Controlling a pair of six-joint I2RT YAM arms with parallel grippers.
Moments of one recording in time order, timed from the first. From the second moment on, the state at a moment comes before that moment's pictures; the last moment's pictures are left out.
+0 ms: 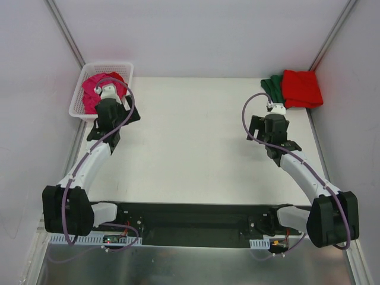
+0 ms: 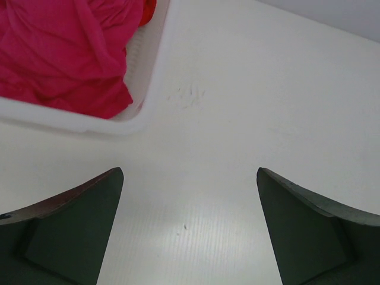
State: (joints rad) left arm -0.08 1.21 0.84 -0.06 -0.15 -0.30; right arm 0.24 1.19 0.75 -0.17 0.28 0.23
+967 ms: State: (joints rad) left arm 0.07 1.68 1.55 -0.43 -0.22 0.11; right arm 0.34 1.08 0.82 -0.40 0.28 0.32
